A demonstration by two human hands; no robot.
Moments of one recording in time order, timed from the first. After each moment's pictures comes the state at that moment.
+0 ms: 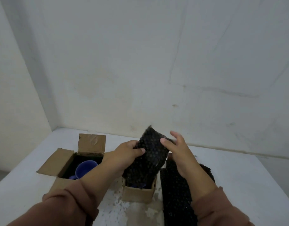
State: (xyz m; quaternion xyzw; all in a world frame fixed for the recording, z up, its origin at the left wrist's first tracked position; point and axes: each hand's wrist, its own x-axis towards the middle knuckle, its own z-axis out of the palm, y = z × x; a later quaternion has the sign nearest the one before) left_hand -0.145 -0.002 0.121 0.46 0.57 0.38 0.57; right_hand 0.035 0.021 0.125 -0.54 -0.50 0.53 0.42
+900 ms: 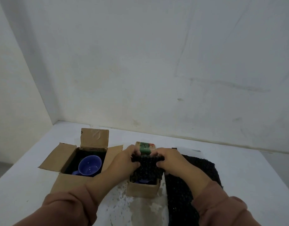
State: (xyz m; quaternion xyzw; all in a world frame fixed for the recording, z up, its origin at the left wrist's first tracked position) left_hand -0.168 -0.004 0.066 0.65 0.63 0.28 0.33; right_hand 0.018 0.027 0.100 -0.56 -0.76 0.33 0.06
